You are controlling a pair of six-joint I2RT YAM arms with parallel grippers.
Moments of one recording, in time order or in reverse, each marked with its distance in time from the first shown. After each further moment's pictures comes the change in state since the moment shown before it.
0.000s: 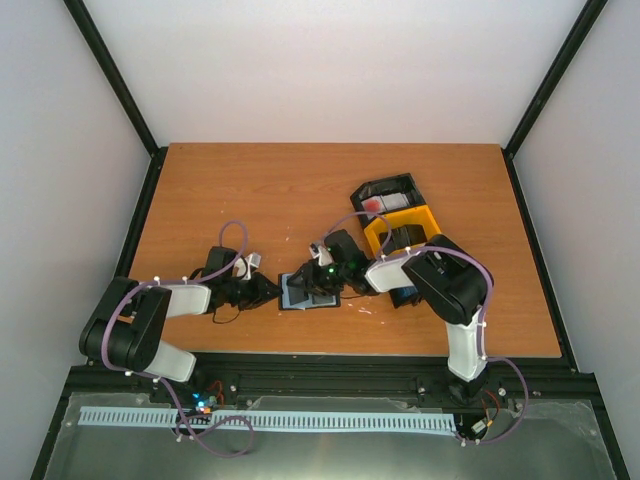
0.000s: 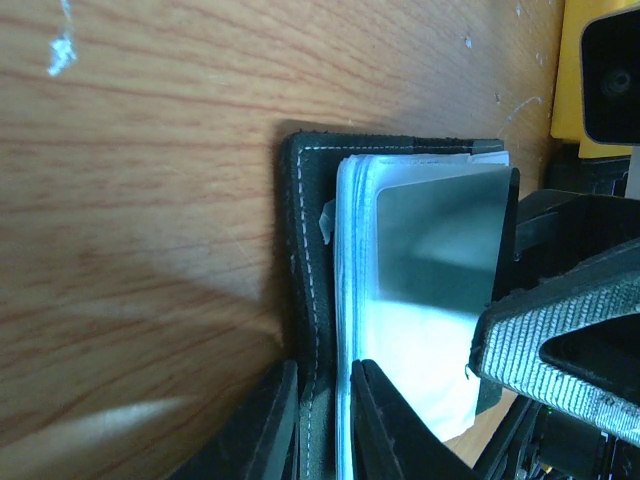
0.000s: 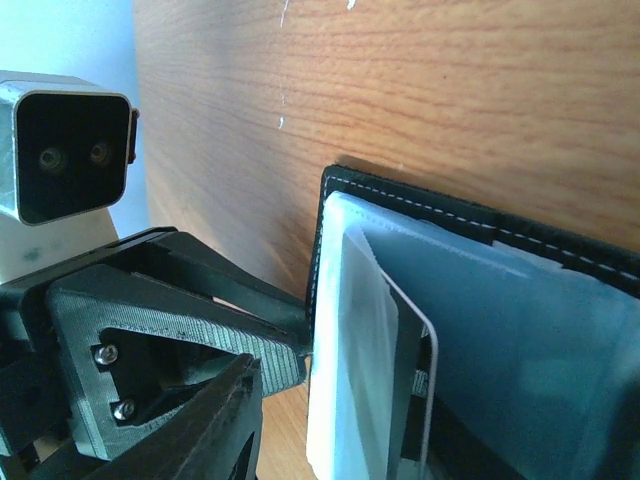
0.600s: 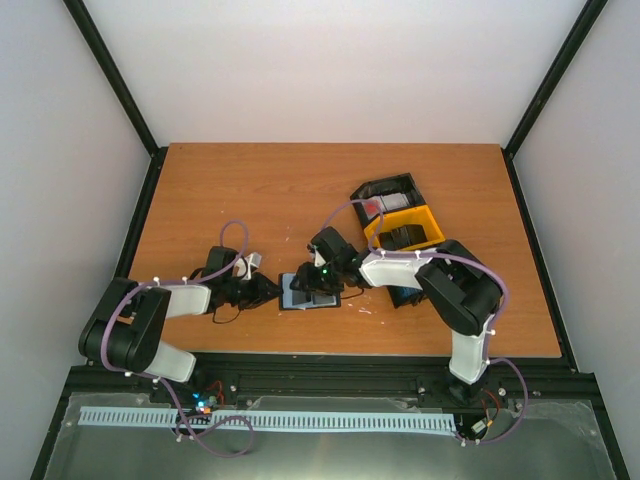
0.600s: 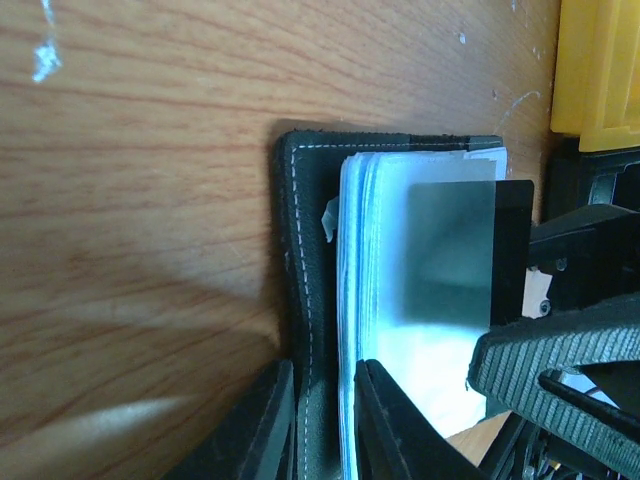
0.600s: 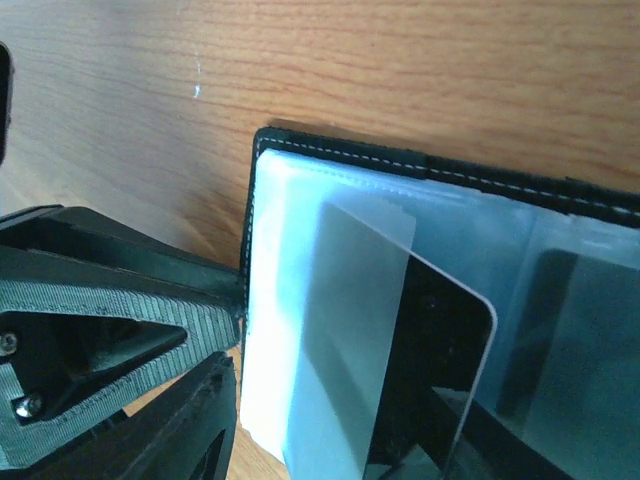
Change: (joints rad) left arm -0.001 -0.005 0.002 -0.006 -0.003 0.022; right arm 0.060 -0.085 0.130 -0.447 0.230 -0.167
